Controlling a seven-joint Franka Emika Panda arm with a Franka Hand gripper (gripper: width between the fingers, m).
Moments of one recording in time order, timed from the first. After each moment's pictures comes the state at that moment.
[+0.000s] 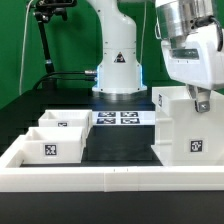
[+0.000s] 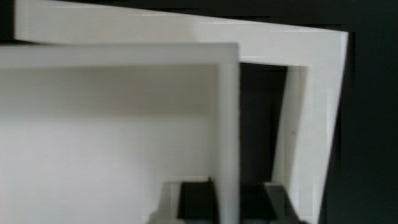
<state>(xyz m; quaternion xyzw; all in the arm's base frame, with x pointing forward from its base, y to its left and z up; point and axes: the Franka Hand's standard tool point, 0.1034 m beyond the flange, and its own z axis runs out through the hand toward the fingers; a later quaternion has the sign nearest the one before) 0.599 0.101 0.100 -0.74 0.67 0.03 0.10</state>
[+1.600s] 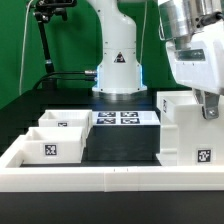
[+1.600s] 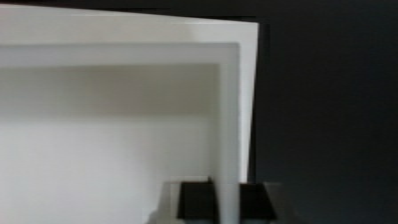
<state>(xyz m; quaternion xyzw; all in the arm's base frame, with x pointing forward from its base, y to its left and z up) 0.641 0.099 0.101 -0.73 0.68 0.02 0.11</state>
